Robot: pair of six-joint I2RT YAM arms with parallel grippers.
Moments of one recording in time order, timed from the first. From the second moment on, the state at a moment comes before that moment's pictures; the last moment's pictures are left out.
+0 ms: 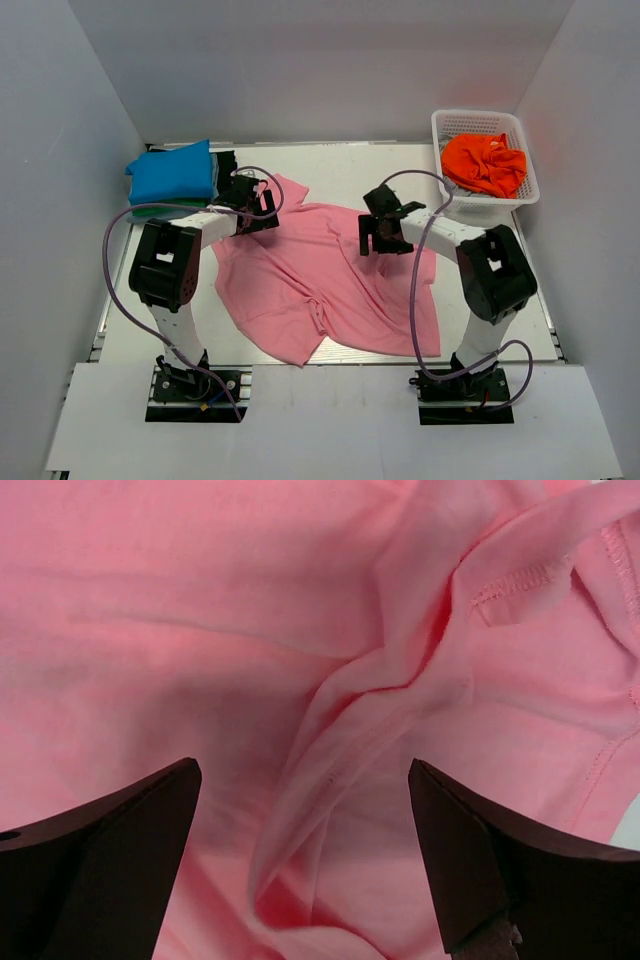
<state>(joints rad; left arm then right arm) -0.27 1.88 1.14 -0.17 -0.13 -0.41 0.52 1.76 1.15 -0.53 0.18 0.38</state>
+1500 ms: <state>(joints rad) -0.26 1.88 1.13 -0.17 -0.22 -0.43 0.19 1.60 1.08 -0.36 -0.05 0.38</state>
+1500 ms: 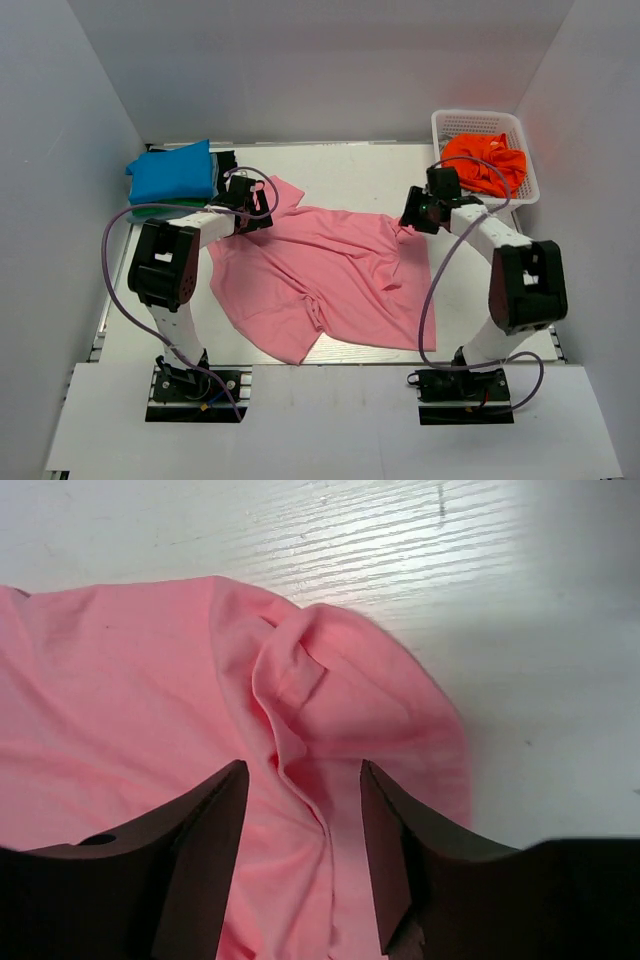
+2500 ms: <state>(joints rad) -0.25 1.88 1.13 -0.17 -0.20 -0.41 0.24 1.91 1.49 -0.53 0.18 0.43</state>
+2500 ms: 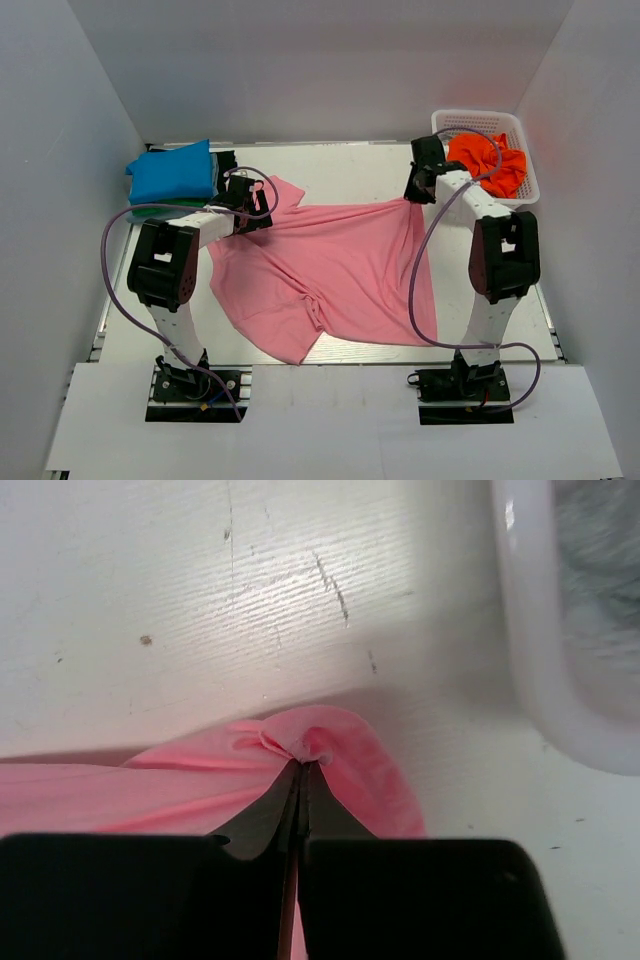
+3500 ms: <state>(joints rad) -0.25 1.86 1.10 -0.15 -0.17 -0.42 0.23 1.64 1.00 -0.51 -0.04 0.33</state>
